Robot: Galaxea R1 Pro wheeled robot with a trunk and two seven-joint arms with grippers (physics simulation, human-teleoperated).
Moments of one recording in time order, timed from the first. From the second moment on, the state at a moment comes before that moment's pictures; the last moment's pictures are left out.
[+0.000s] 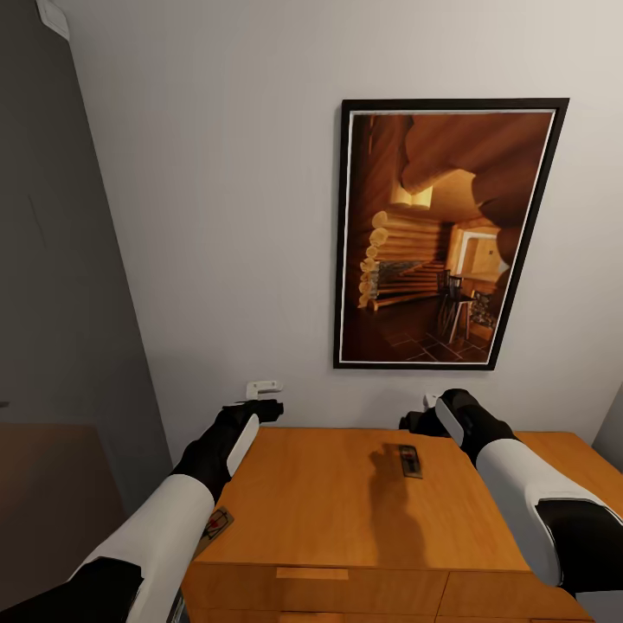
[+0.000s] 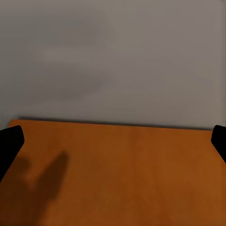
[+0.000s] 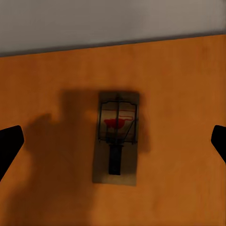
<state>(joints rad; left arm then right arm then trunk) -0.84 -0.17 -0.10 -0.67 0.16 0.47 0.21 -1.01 -0.10 0.04 -0.39 -0.16 0.76 0.00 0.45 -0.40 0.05</state>
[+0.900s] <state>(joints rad) -0.84 -0.17 -0.10 -0.67 0.16 0.47 0.21 -1.01 -0.10 0.04 -0.39 -0.16 0.76 -0.01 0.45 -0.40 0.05</state>
